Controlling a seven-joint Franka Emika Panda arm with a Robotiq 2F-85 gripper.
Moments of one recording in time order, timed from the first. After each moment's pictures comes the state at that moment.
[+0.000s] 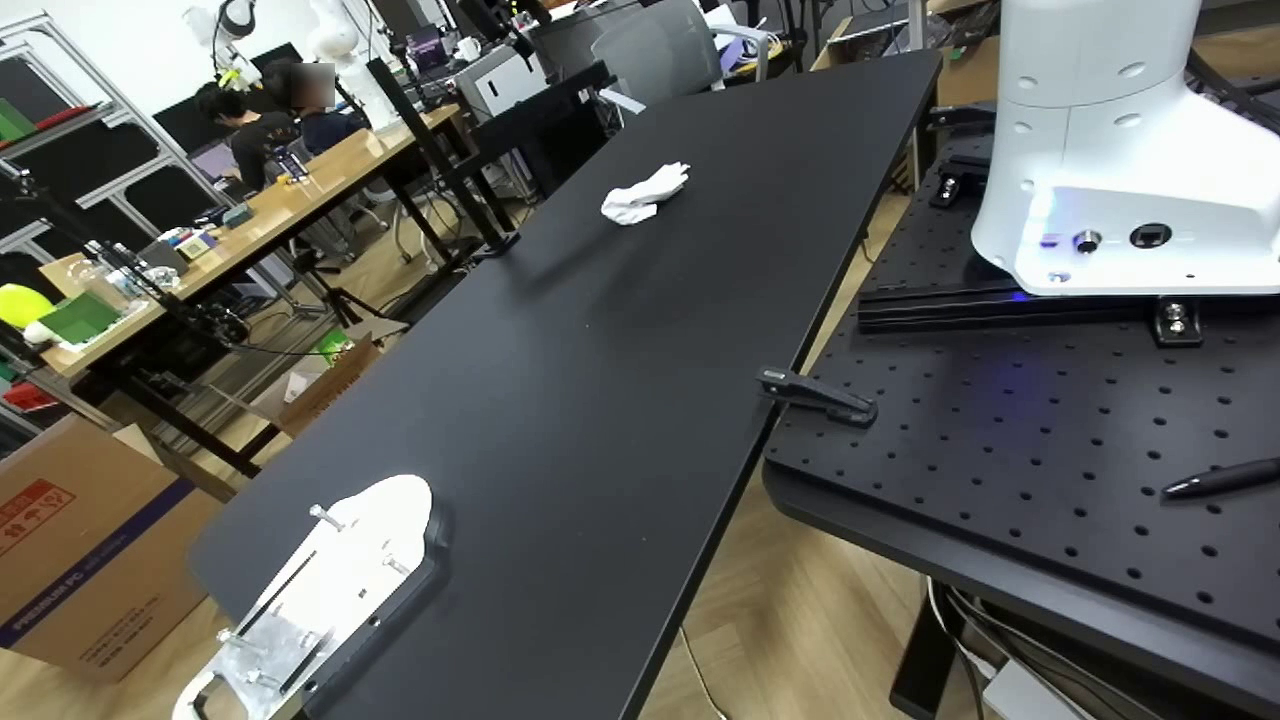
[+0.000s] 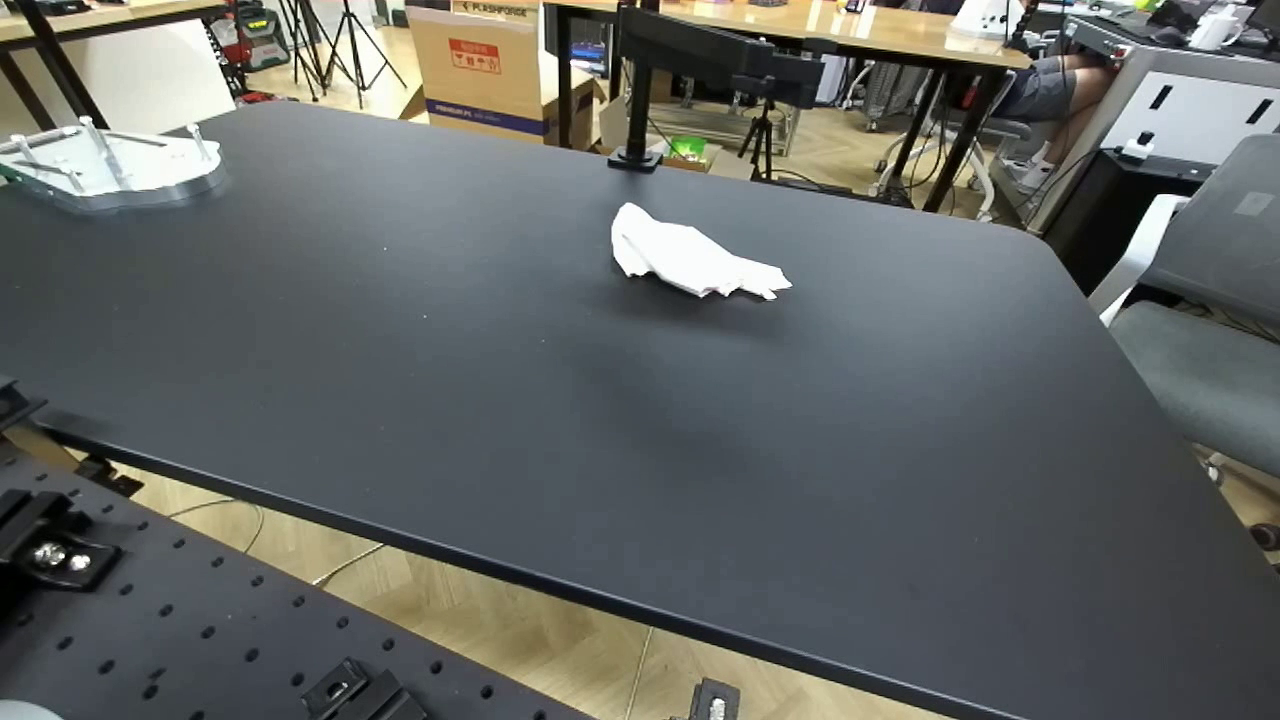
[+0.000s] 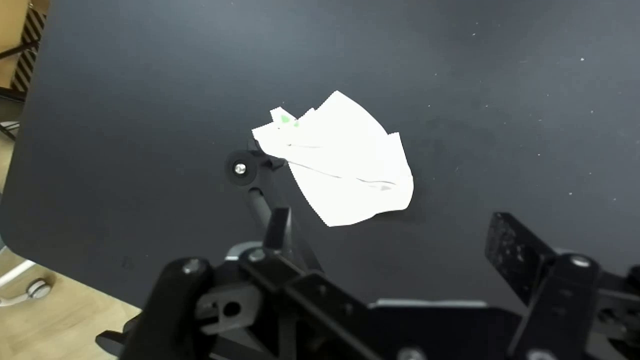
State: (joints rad) arm 0.02 0.46 0.00 -1.44 -0.27 1.70 -0.31
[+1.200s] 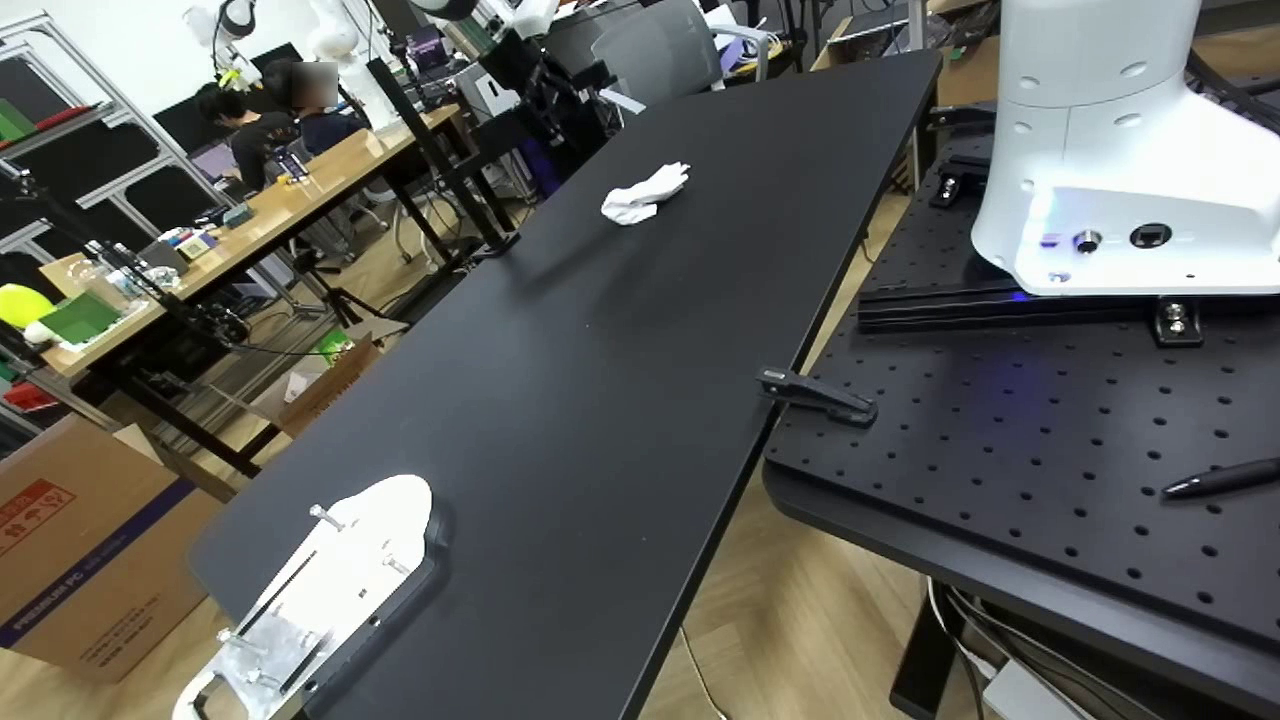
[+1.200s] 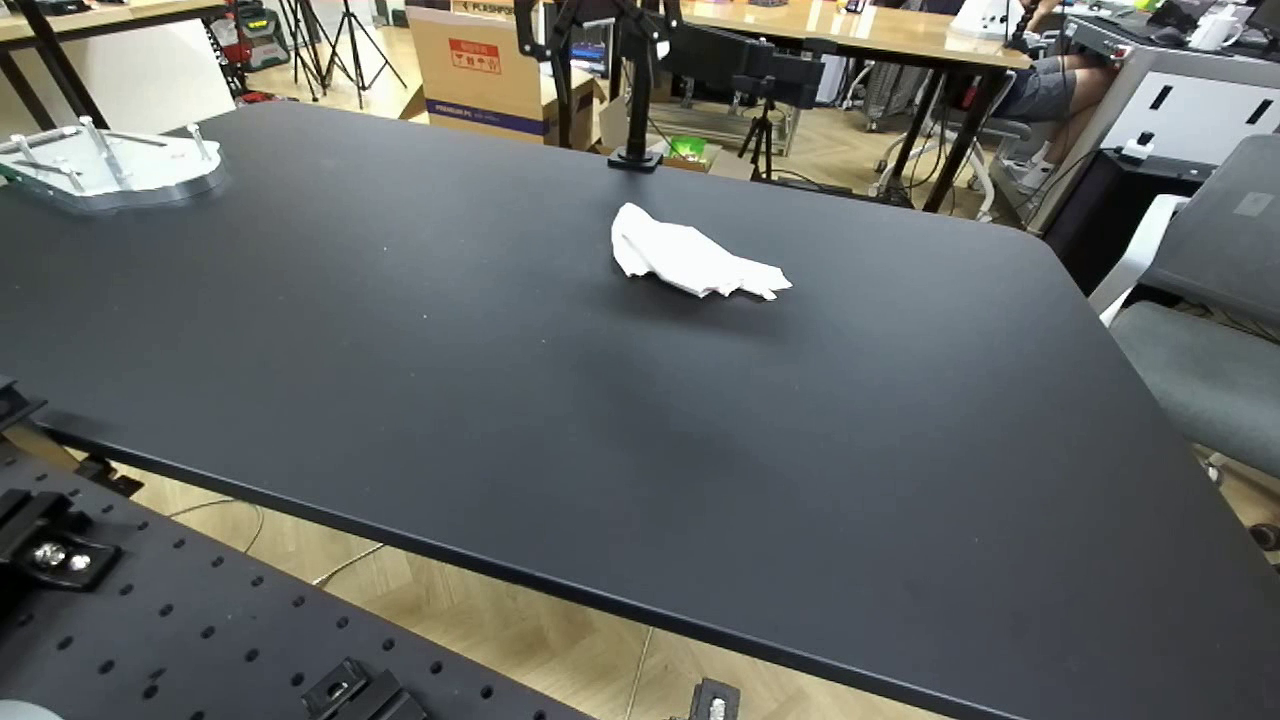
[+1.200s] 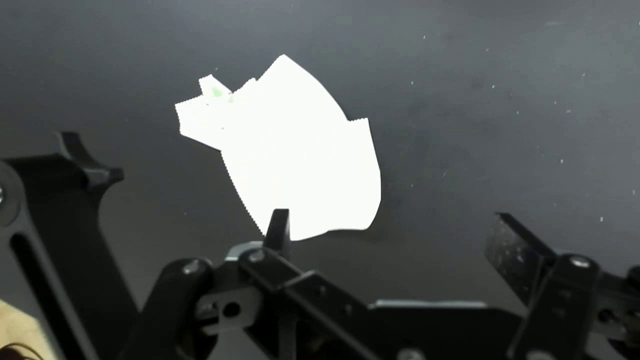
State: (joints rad) arm 0.04 0.43 0.02 -1.84 -0.33 2.12 -0.20
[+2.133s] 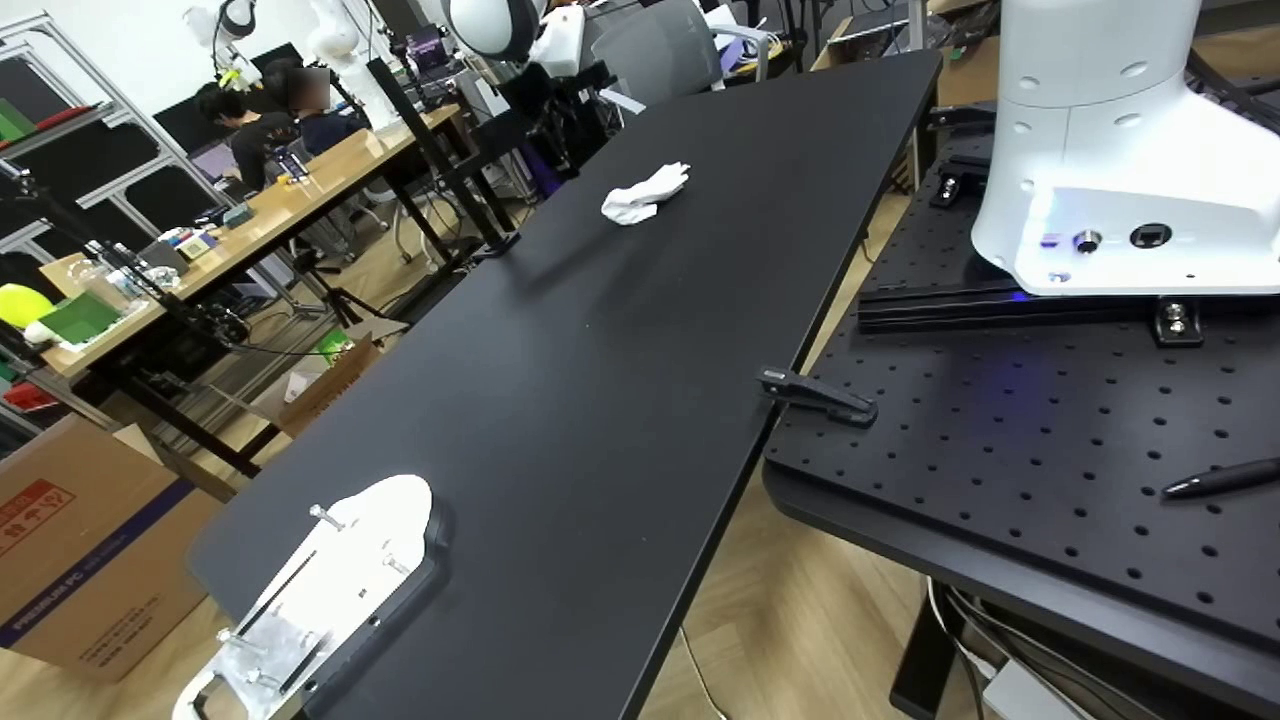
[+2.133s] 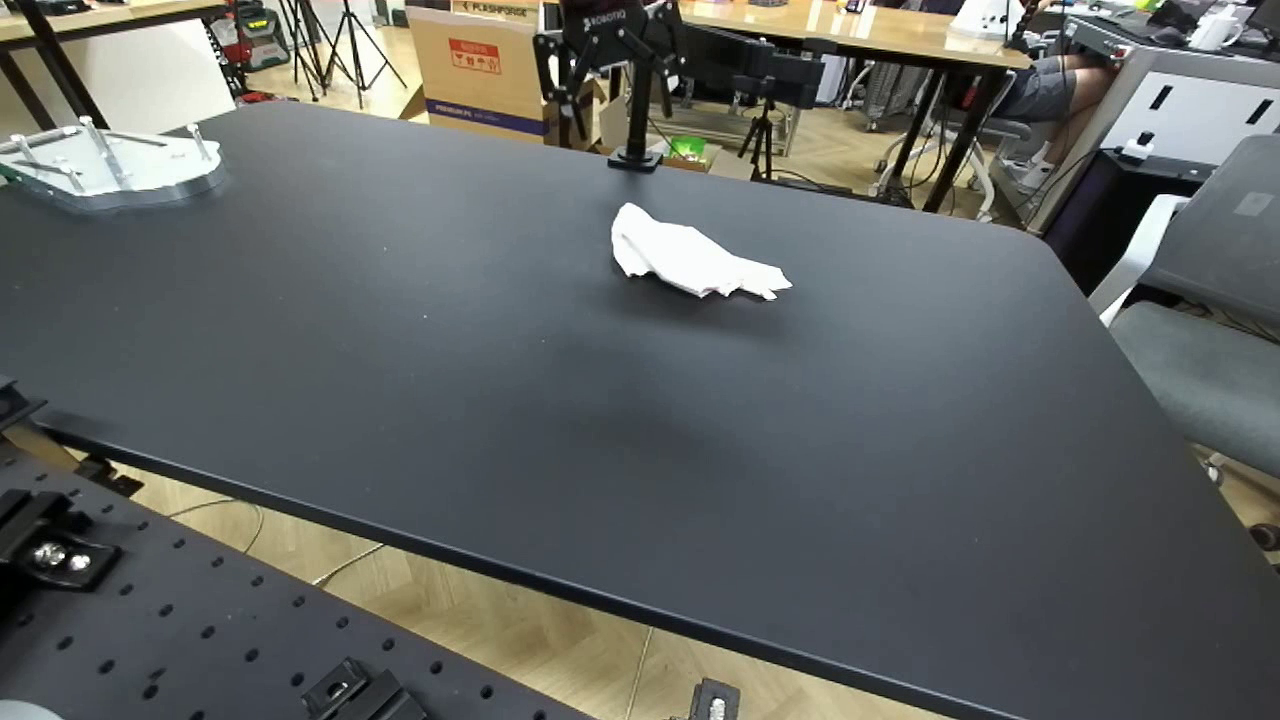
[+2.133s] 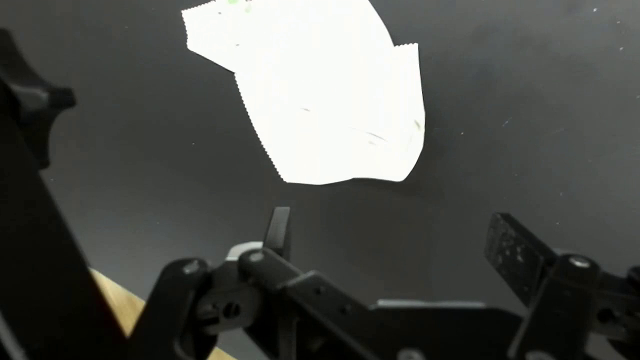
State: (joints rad) arm 0.04 0.47 -0.02 -1.94 -0.41 2.47 -0.19
